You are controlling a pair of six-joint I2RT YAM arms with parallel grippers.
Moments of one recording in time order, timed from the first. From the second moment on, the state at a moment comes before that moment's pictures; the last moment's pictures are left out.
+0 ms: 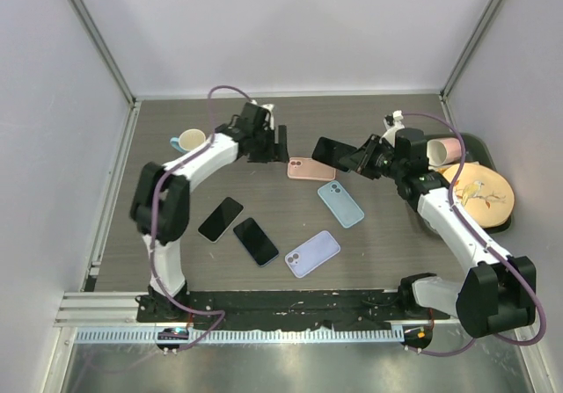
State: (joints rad) left arm -0.47 1.83 1.43 -0.40 0.18 -0.44; right arm 0.20 1.18 0.85 -0.11 -0.42 0.67
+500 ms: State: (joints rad) left arm -0.57 2.24 1.77 -0.57 0.04 -0.39; right arm 0.18 1.18 0.85 -0.24 -0.41 0.59
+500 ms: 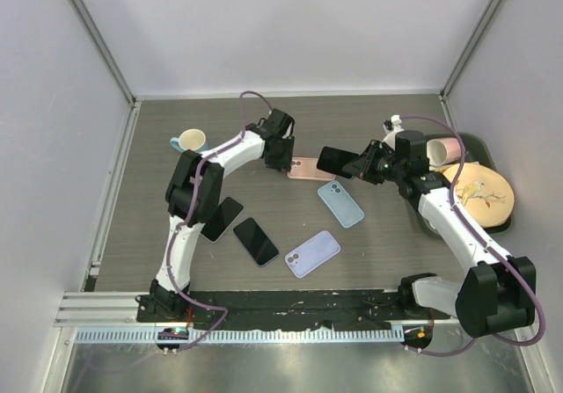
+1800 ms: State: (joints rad) left arm -0.56 1.74 1.08 -0.49 -0.10 -0.55; right arm 0.19 1.19 0.79 -0.19 -0.52 0.58
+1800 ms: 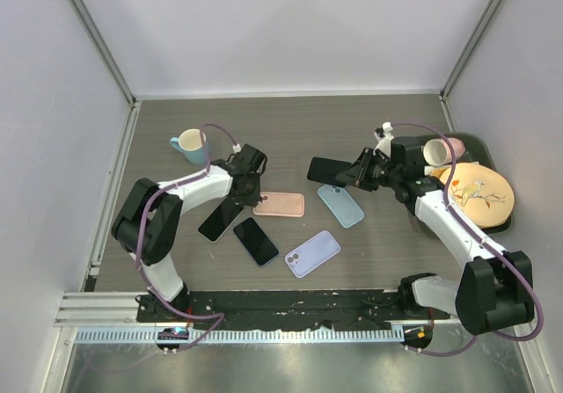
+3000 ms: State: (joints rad) left arm -0.62 1.24 0.93 -0.39 -0.08 -0.52; right arm 0.44 1.49 0.75 0.08 -0.58 0.75
